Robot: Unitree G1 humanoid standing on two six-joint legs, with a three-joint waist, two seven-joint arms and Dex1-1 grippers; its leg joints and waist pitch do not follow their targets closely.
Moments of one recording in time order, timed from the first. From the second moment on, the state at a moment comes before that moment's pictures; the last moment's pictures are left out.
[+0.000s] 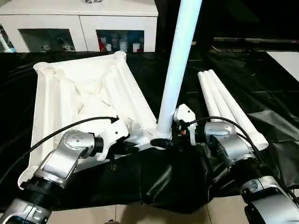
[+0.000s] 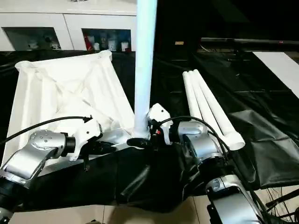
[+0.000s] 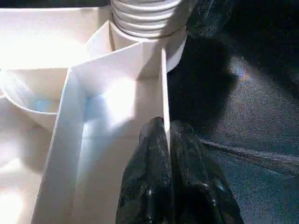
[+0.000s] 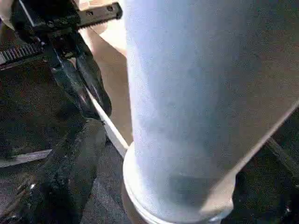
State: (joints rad) left arm -0.39 0.50 -0.29 0.21 -0.05 0.31 -1.06; right arm -0.62 -0.25 0.20 0.70 0.08 -0.01 1.12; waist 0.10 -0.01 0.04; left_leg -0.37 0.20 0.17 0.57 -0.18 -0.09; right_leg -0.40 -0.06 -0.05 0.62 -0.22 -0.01
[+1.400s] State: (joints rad) left arm -0.57 0.15 -0.25 0.48 0.07 0.45 -0.60; right arm -0.77 0.00 -0.01 1.05 0.06 -0.01 0.25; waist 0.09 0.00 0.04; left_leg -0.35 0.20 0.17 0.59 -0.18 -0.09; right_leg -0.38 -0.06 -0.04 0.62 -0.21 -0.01
